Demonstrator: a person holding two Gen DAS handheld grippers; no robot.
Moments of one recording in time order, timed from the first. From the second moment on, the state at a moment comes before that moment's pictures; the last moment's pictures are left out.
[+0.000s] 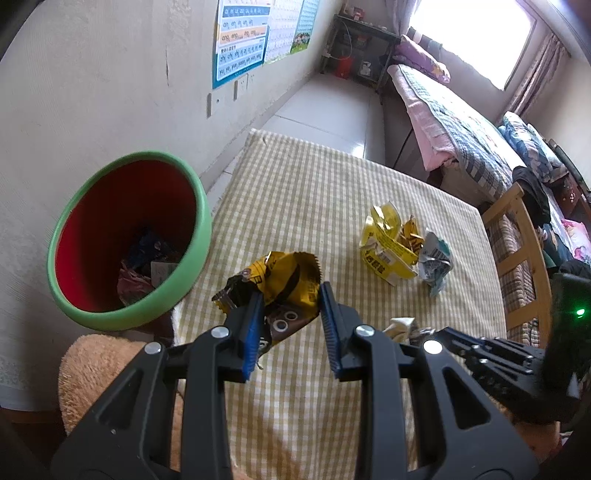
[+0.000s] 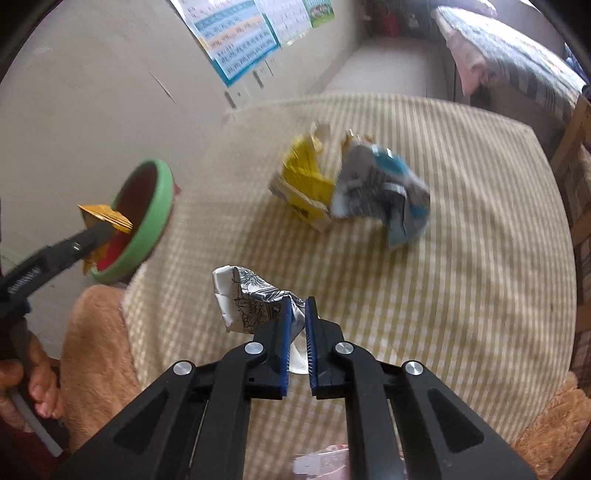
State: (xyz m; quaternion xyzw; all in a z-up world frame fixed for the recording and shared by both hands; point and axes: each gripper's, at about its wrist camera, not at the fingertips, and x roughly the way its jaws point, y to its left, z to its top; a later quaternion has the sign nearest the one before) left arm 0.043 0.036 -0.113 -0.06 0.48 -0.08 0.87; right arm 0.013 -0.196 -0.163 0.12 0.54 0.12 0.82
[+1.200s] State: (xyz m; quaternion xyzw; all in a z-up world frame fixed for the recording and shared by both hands) left arm 0.063 0.181 -0.115 -0.11 0.46 0.03 0.88; right arm 0.111 -0.014 -0.082 0.05 0.48 0.24 0.84
